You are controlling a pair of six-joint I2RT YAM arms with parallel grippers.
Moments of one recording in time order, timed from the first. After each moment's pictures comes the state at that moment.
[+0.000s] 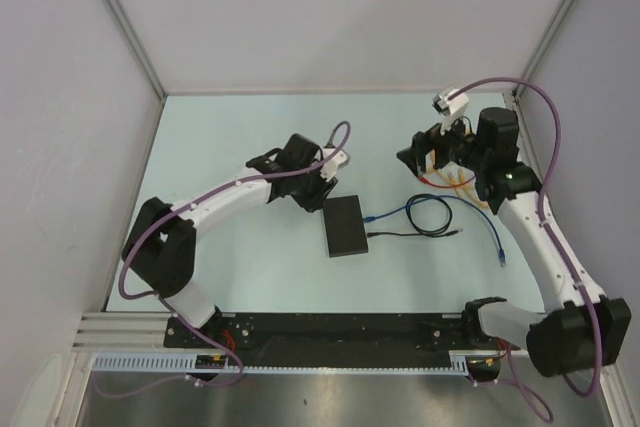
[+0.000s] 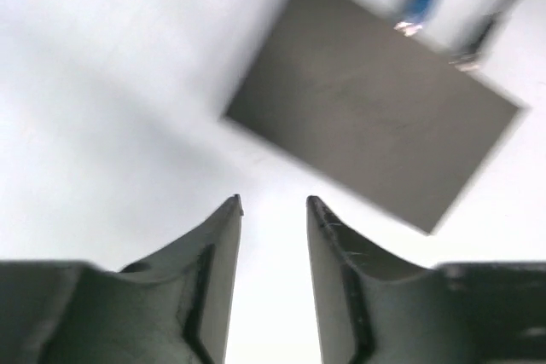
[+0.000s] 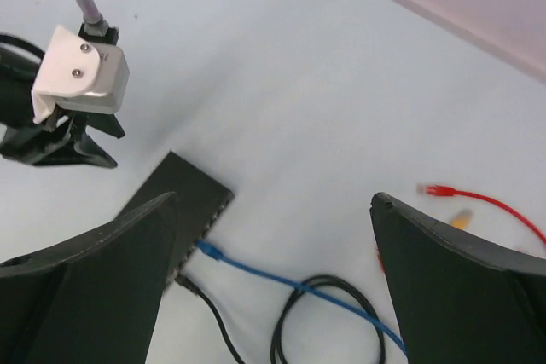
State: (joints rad) left arm -0.66 1.64 1.20 -0.51 0.17 0.20; right arm 0.17 1.16 1.08 -0.31 -0.53 -0.19
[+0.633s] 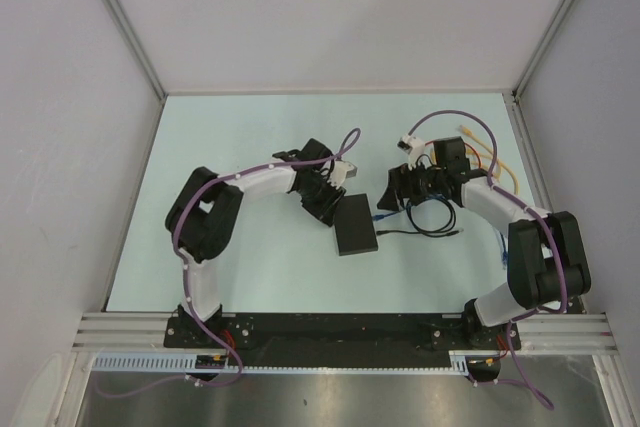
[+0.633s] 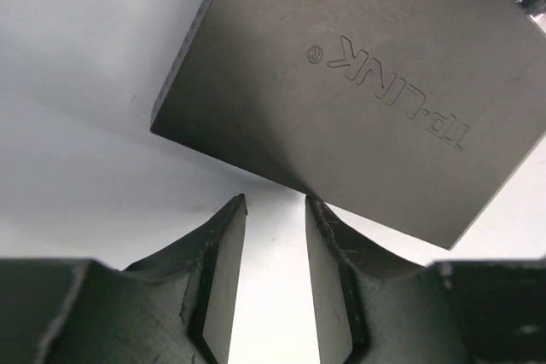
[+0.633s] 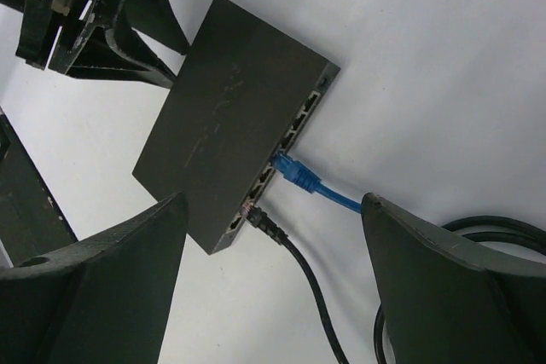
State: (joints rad) left arm -0.62 1.91 1.26 -0.54 0.35 0.11; right arm 0.23 1.51 0.89 -0.23 -0.72 -0.08
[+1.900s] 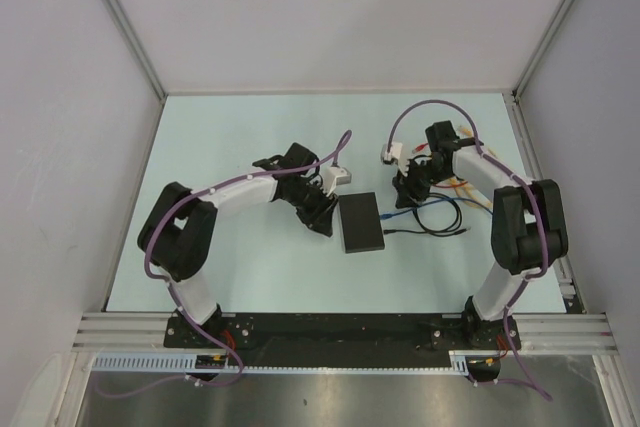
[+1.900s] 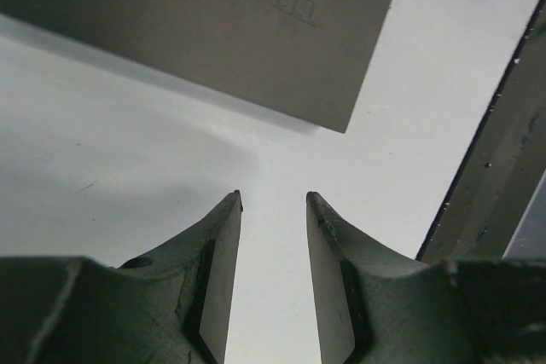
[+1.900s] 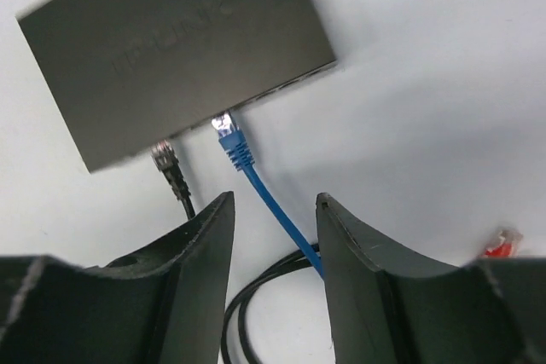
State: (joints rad) left arm -0.60 1.76 1.14 -0.54 0.62 0.23; right arm 0.20 1.73 1.19 -0.70 -0.71 -0.93
